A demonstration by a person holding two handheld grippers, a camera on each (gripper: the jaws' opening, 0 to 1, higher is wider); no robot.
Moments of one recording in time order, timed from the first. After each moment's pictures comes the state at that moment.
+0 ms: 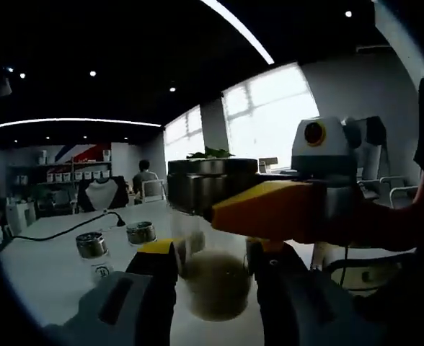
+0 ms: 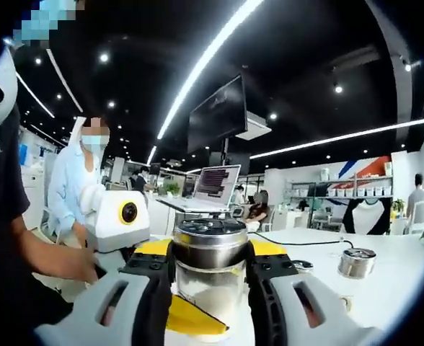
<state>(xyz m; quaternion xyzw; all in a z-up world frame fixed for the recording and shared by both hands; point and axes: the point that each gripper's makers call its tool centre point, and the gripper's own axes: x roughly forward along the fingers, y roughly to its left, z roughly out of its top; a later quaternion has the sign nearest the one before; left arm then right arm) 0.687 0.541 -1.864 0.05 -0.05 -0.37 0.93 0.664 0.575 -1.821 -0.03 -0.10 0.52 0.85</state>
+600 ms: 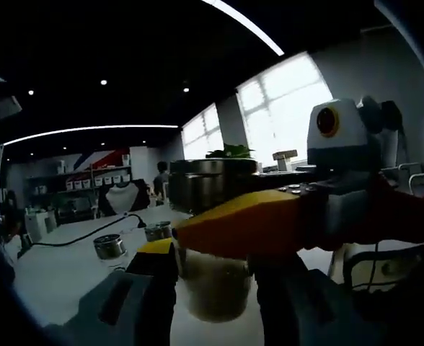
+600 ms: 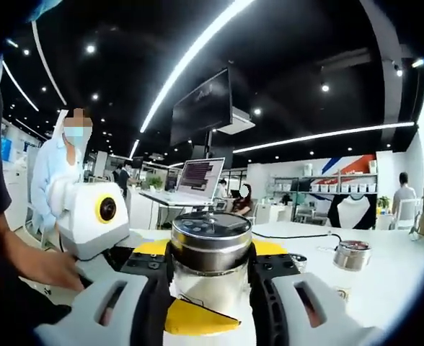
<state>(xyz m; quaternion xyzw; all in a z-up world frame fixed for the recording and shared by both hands) 0.692 0.547 -1.867 0.08 -0.06 -0.34 0.94 0.676 0.581 -1.834 -0.04 -0.08 0.49 0.87</state>
